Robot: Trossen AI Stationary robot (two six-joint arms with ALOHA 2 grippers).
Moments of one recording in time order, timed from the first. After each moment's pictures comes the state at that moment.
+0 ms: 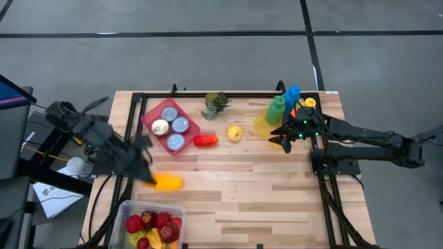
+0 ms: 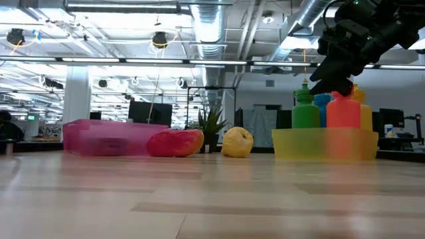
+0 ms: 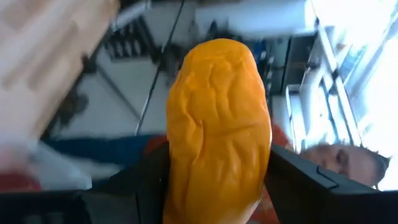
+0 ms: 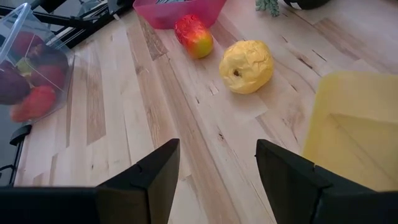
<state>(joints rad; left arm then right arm) -0.50 0.88 1.20 -0.51 0.09 -1.42 -0.40 0.77 0.49 -0.34 -0.26 0.29</state>
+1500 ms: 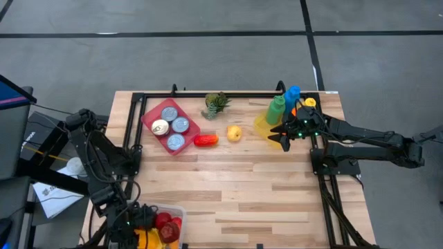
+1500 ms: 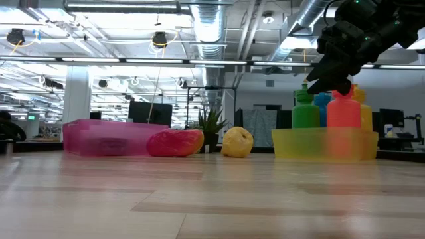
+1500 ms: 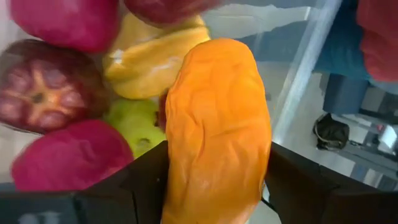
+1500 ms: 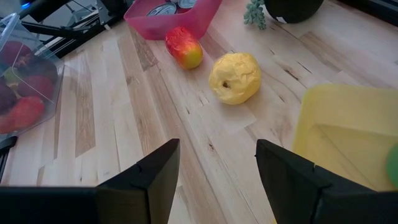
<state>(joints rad) -1.09 1.36 1.05 -0.65 0.11 -1.40 -0.40 0.77 0.49 -0.31 -0.21 0.29</state>
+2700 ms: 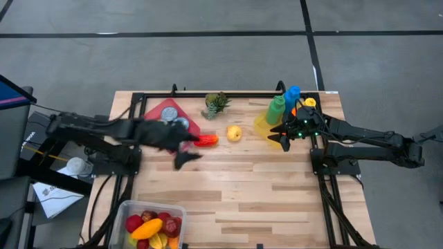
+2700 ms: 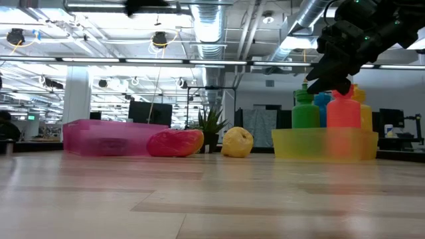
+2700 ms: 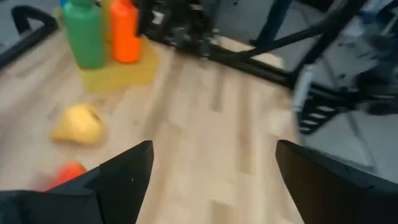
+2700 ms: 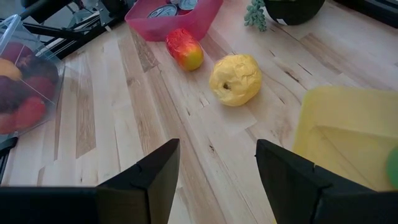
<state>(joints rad) -0.20 1.05 1.04 -0.45 -0.20 -0.42 -0.40 0.77 0.49 -0.31 -0.21 0.29</state>
